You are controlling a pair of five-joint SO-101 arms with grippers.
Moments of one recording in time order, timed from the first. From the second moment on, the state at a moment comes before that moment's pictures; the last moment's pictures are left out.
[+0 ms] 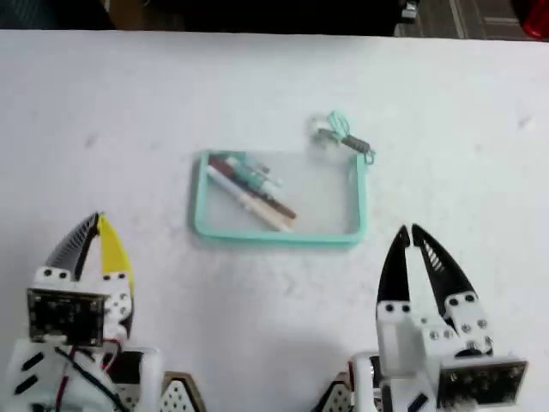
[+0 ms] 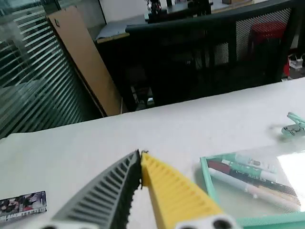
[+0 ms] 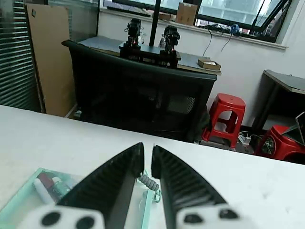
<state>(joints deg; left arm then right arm) -6.2 -102.7 49.2 74.6 -10.2 -4.8 -102.6 41.3 72.4 11.0</state>
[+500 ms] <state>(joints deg) -6.2 -103.4 85.9 56.2 -10.0 -4.7 -102.9 72.3 69.8 11.0</state>
